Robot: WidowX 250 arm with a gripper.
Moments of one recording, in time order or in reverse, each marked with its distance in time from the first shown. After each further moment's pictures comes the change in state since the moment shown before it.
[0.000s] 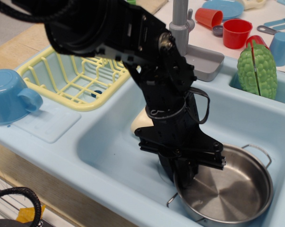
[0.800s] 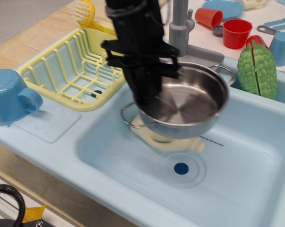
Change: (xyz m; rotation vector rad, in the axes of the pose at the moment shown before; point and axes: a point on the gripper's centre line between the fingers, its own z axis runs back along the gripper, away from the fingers) arm 0.034 0.063 0.081 0.043 -0.065 -0.087
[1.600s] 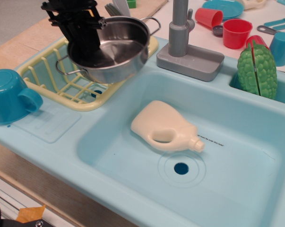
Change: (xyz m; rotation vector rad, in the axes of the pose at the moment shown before) arm 0.019 0.096 0.037 -0.032 -0.090 -0.034
